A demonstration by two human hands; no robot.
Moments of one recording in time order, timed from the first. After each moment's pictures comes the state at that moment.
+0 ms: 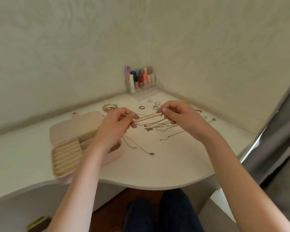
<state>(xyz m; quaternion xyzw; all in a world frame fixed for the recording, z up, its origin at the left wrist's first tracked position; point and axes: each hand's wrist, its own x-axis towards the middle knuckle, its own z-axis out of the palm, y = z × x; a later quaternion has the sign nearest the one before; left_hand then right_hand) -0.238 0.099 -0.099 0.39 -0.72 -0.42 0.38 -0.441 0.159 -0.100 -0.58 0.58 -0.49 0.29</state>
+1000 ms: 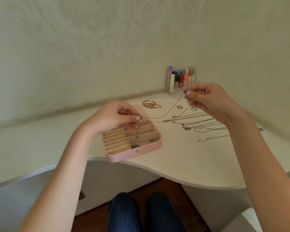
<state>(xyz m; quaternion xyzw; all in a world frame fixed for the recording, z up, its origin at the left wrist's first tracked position) -0.124 0.093 -0.065 0.42 -0.74 -0.44 0.29 -0.403 0.120 -0.059 -0.57 0.46 -0.55 0.41</state>
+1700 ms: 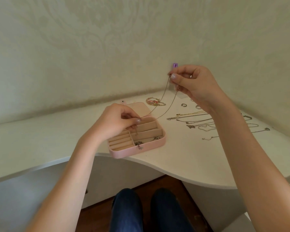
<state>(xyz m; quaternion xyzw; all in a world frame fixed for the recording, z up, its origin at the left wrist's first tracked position) -0.118 0.095 -0.088 0.49 -0.75 -0.33 0.31 -0.352 0.107 -0.035 -0.60 0.39 -0.58 0.38</state>
